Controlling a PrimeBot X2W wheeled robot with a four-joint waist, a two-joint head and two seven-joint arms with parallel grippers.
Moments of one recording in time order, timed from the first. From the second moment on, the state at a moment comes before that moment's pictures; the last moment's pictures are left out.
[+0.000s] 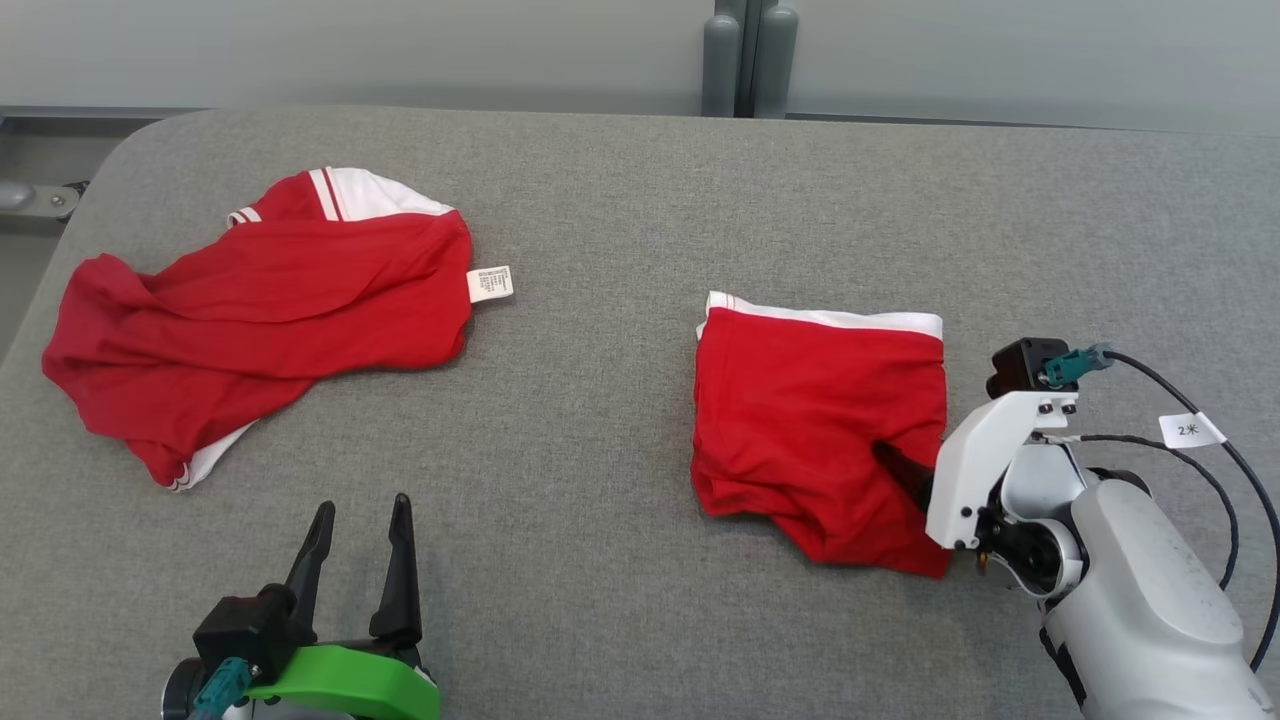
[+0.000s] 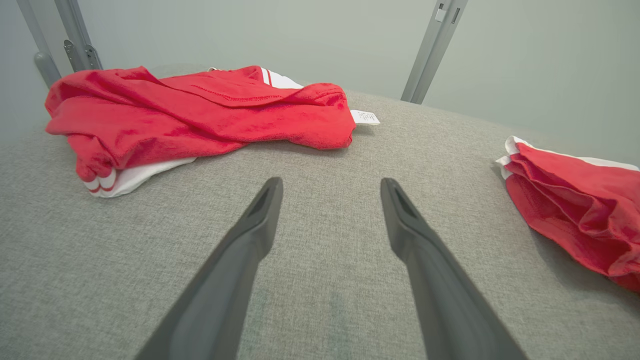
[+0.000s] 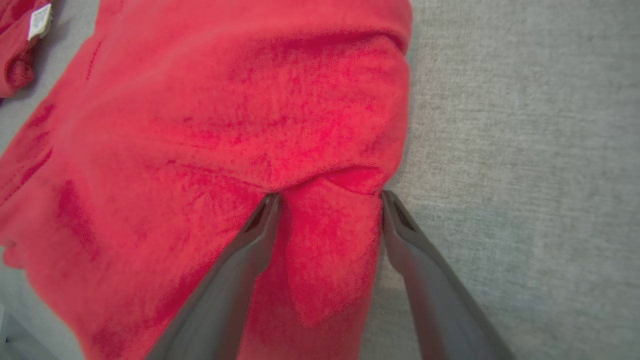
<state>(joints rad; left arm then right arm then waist) -0.02 0.05 -0.08 0.27 -0.30 -0.12 -0.26 -0.43 -0.15 0.14 0.52 0.49 0.13 0.54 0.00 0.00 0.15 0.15</state>
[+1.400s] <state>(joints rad) -0.17 0.07 -0.14 0.19 -0.20 -0.12 -0.26 -0.63 -0.31 0.24 0.69 0.51 0.13 0.31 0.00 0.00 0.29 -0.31</state>
